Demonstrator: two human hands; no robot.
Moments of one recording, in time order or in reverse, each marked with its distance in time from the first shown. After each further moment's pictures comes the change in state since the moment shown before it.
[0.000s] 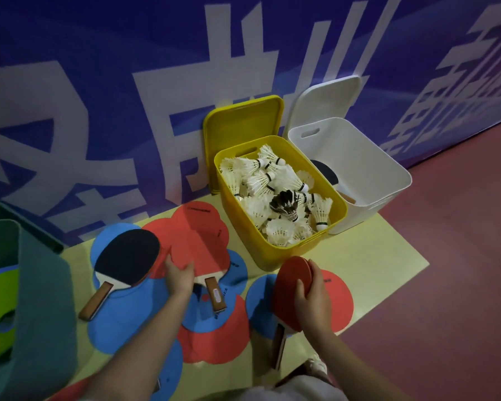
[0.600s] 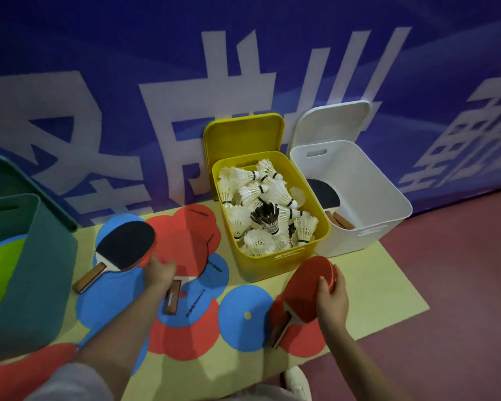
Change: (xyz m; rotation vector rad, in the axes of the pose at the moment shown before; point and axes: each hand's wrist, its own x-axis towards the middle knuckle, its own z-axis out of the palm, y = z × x) left_hand -0.032 0.023 0.007 0.310 0.198 -0.106; right_hand 0.092 0.051 -0.072 0.303 -0.003 0.133
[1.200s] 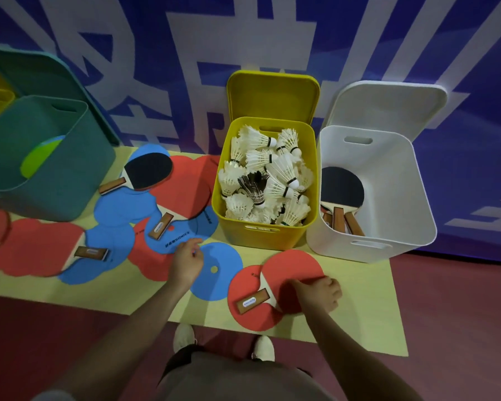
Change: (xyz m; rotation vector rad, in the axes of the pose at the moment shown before) left_hand -0.162 -0.005 0.104 -0.028 0.059 0.103; right_hand 0.107 0.061 -0.024 -0.786 -0.401 0.105
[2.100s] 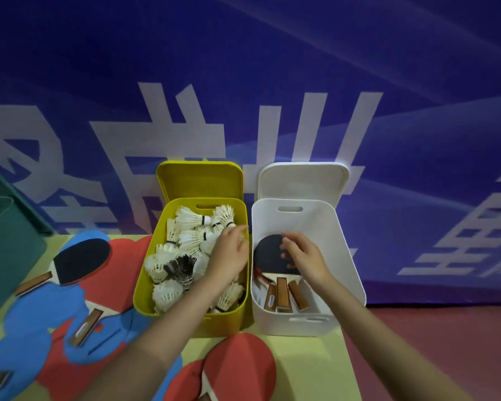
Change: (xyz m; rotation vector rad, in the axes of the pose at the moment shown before) left_hand 0.048 0.293 0.080 -0.011 -0.008 0.545; right_hand 0.094 -0.124 -0.211 0.639 -0.219 -0.688
